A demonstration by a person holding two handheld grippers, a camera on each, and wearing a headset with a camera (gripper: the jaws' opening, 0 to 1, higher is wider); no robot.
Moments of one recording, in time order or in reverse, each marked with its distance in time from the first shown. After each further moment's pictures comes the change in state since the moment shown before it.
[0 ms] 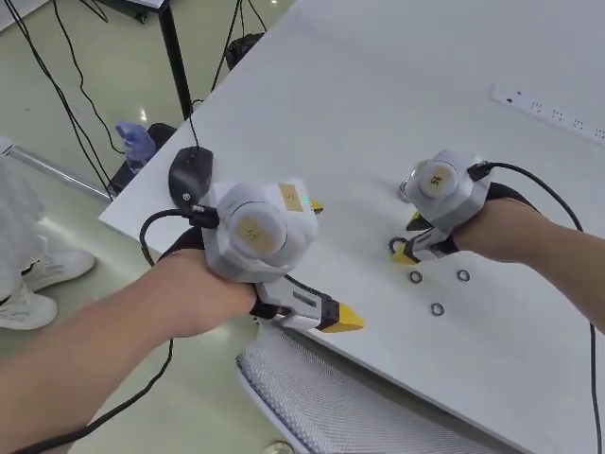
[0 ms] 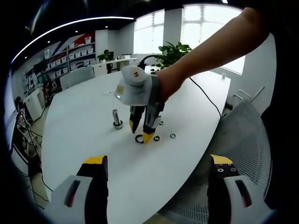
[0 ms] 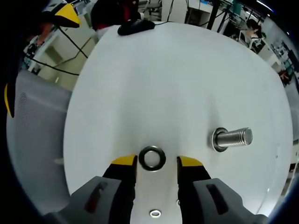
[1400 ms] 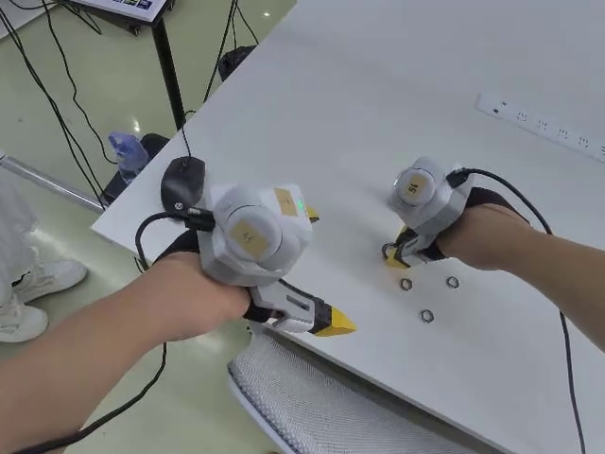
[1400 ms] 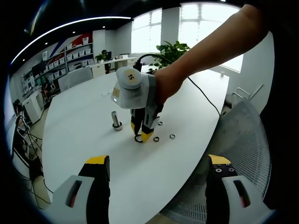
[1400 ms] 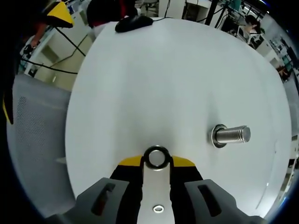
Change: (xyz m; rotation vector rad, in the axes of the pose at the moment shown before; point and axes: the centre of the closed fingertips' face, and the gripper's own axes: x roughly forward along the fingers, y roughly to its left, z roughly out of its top) left arm -0.001 0.001 0.005 0.021 0.010 -0.007; right arm -0.008 -0.001 -0.003 0.031 0.049 -0.016
